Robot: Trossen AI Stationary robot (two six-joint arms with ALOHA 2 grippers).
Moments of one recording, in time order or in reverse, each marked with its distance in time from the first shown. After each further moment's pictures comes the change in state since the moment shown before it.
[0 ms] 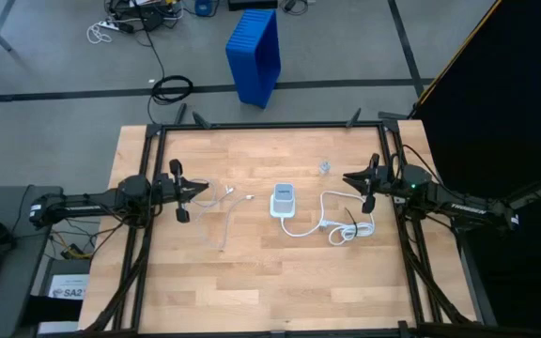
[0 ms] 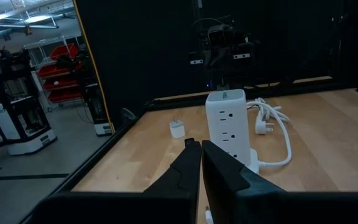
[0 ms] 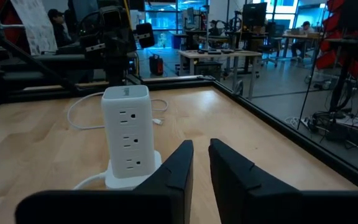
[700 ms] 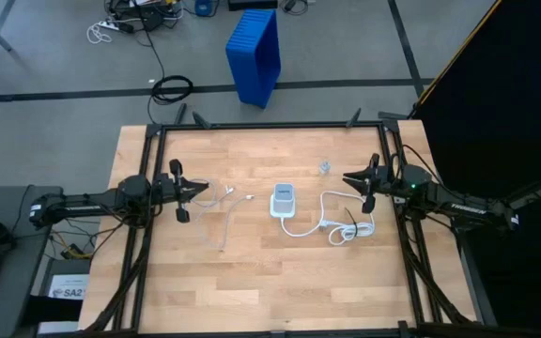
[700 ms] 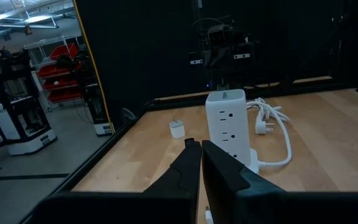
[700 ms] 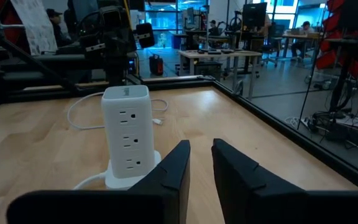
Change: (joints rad) left arm 0.000 0.000 0.000 0.000 0.000 0.000; right arm 0.000 0.000 0.000 0.000 0.000 0.000
